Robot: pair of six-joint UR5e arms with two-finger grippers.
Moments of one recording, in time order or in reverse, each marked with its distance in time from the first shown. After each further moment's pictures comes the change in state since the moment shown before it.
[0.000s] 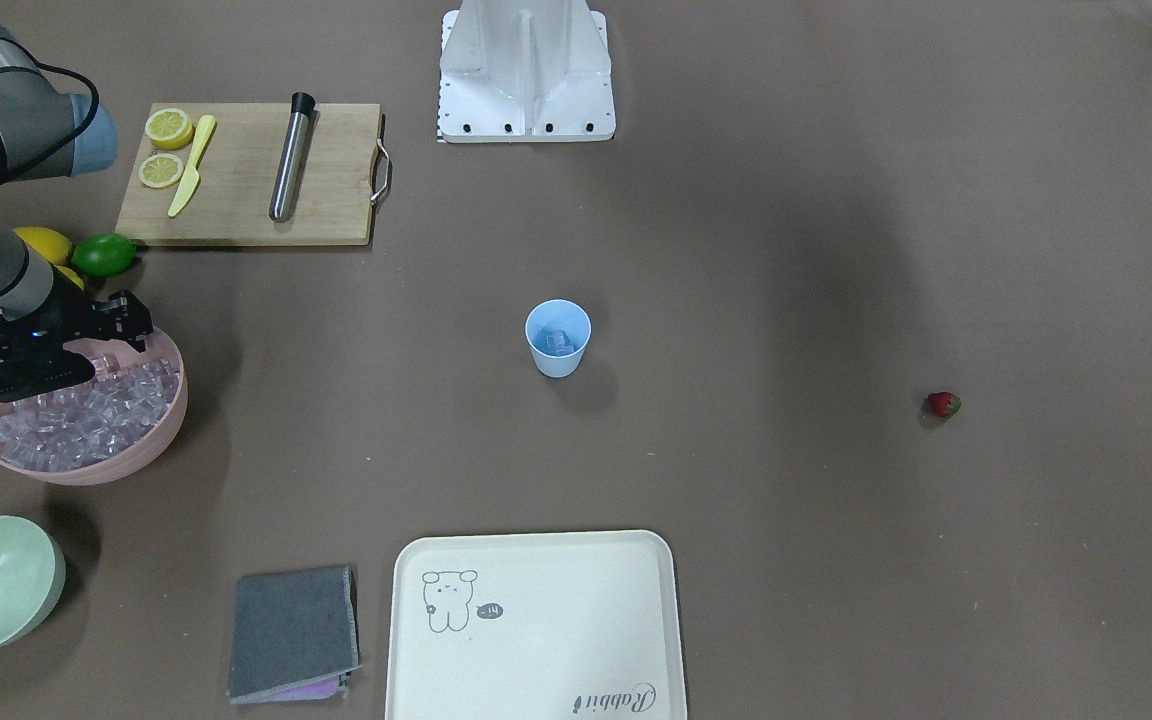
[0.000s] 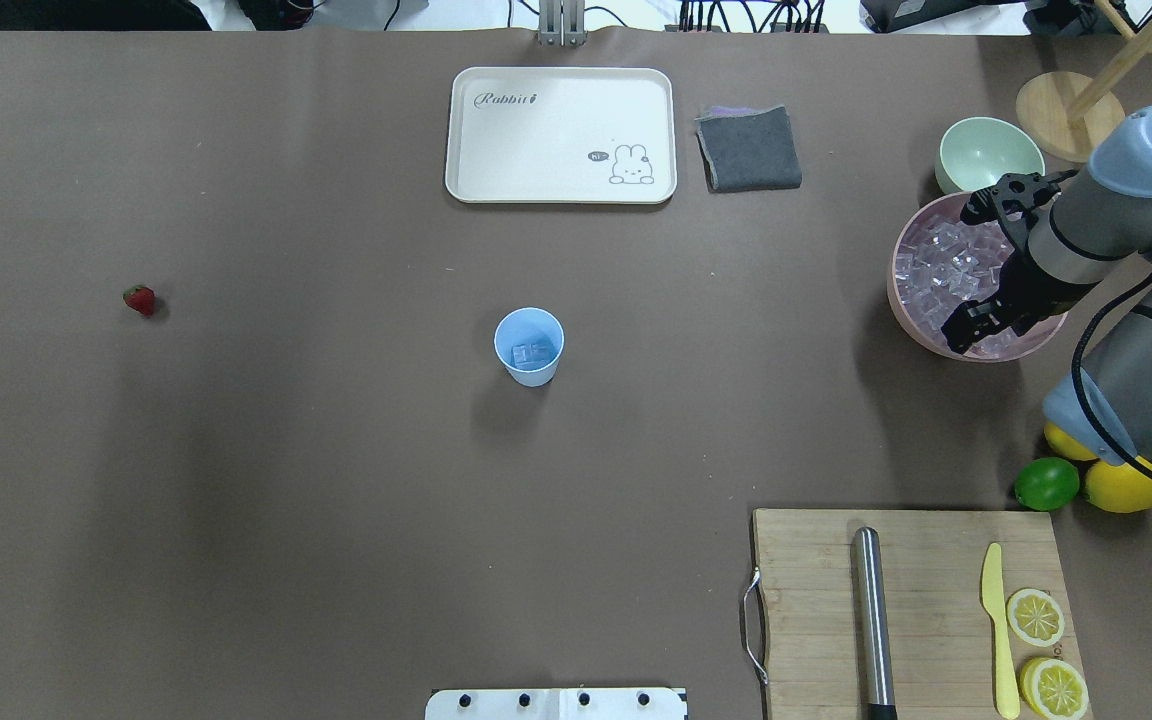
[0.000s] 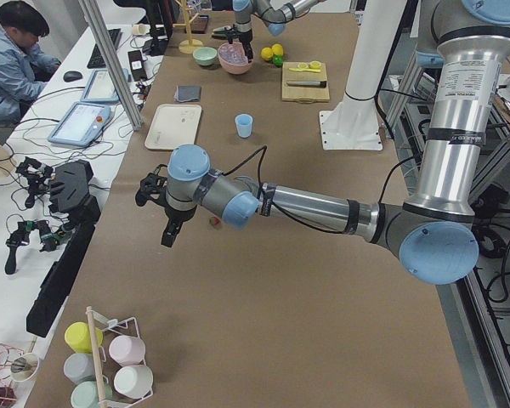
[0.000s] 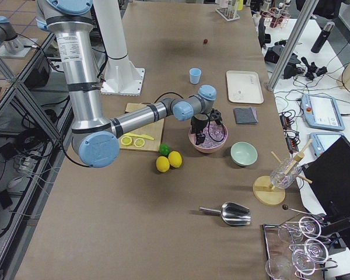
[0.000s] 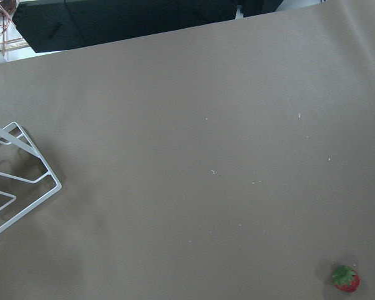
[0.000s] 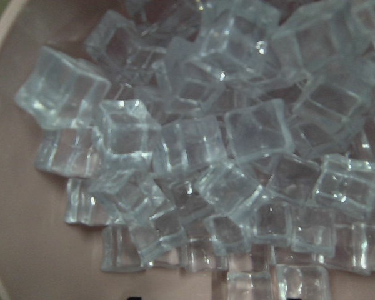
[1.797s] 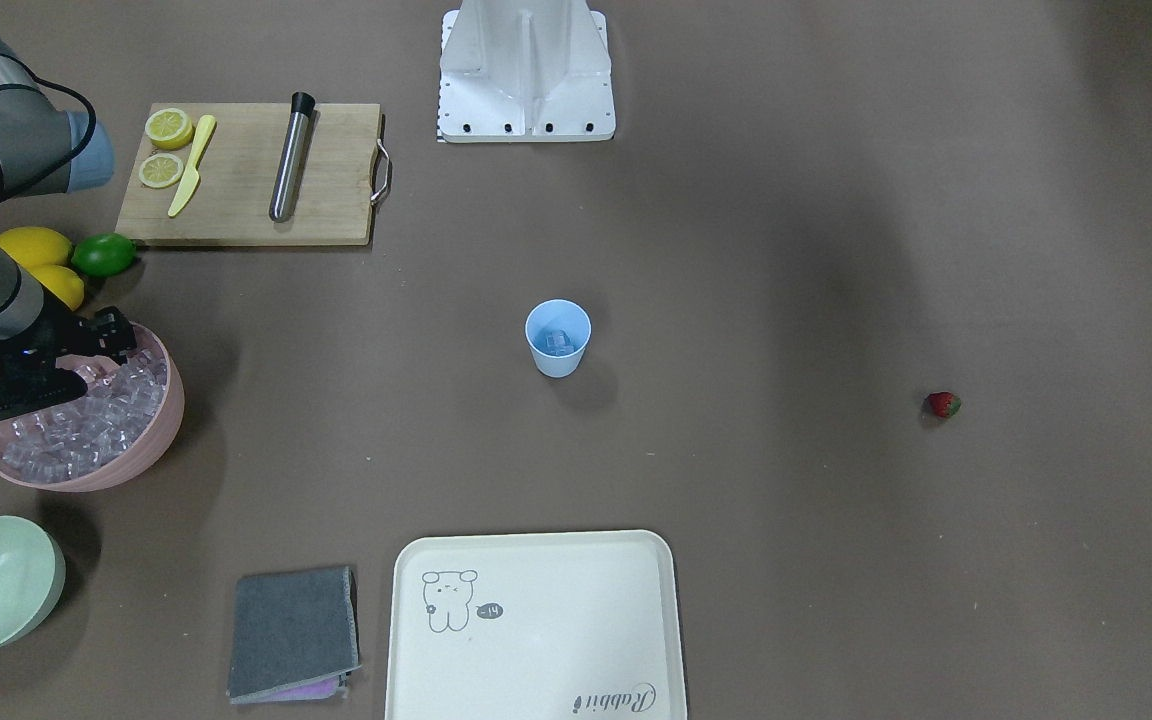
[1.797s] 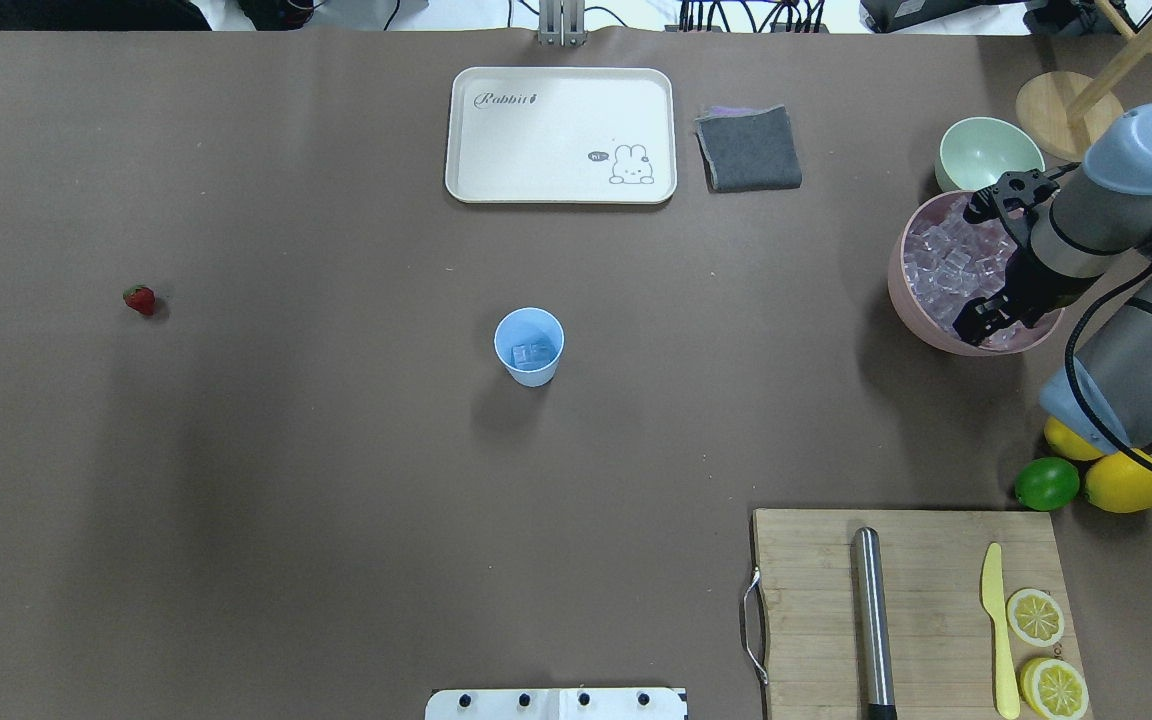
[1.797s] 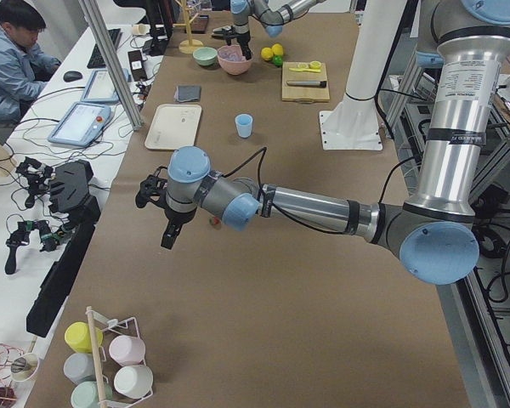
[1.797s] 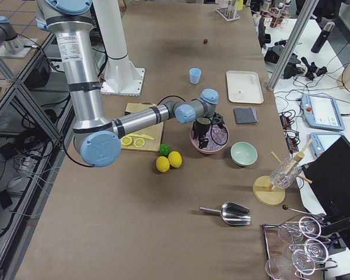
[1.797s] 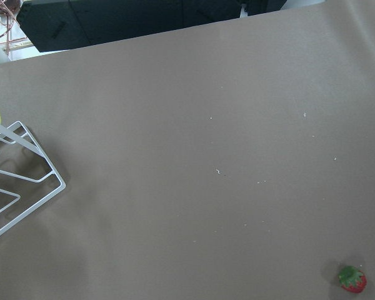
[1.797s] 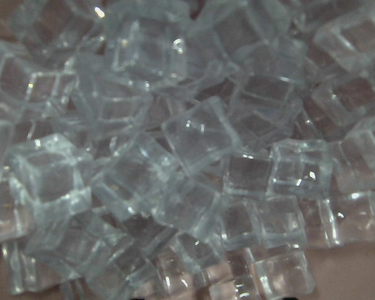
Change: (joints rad) left arm 0.002 0.004 0.006 -0.008 0.009 0.000; right arm 0.012 0.017 -0.052 -0.002 -0.033 -0.070
